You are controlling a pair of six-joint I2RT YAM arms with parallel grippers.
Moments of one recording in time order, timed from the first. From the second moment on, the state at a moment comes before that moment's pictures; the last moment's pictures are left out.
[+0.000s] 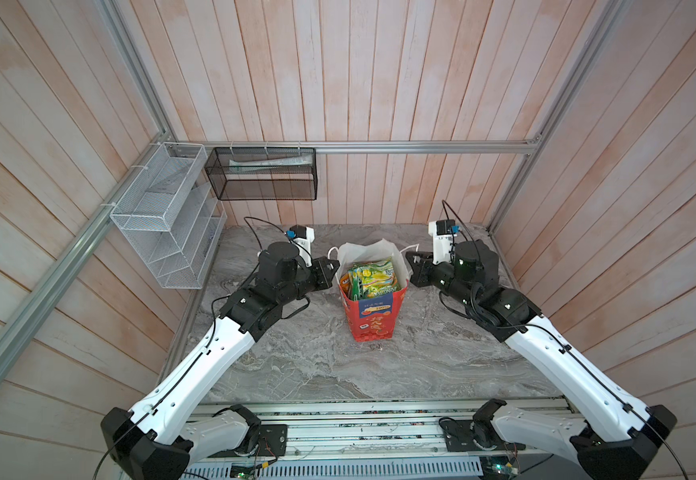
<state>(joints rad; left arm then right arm) -0.56 1.17 1.20 -0.39 0.20 -0.68 0.63 1.12 1.19 -0.37 0.04 0.40</state>
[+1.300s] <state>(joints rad) -0.56 0.93 1.14 -0.28 0.09 -0.68 0.66 0.93 1.08 -0.24 0.16 0.44</state>
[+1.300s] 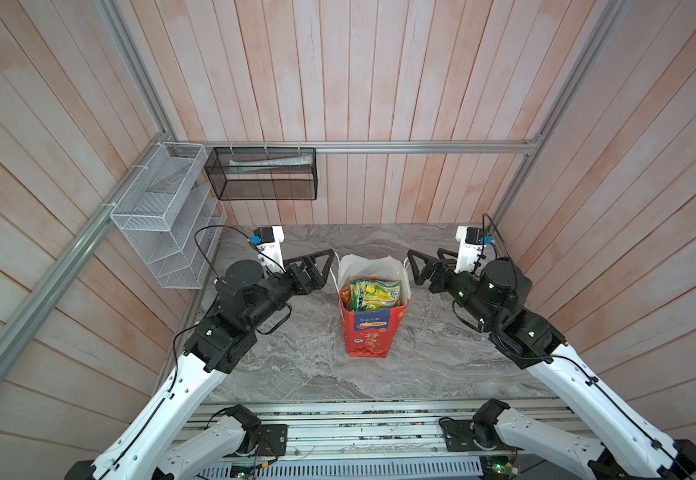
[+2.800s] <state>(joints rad) -0.11 1.35 0.30 0.76 -0.78 -0.30 0.09 1.01 0.27 0.55 0.49 0.23</state>
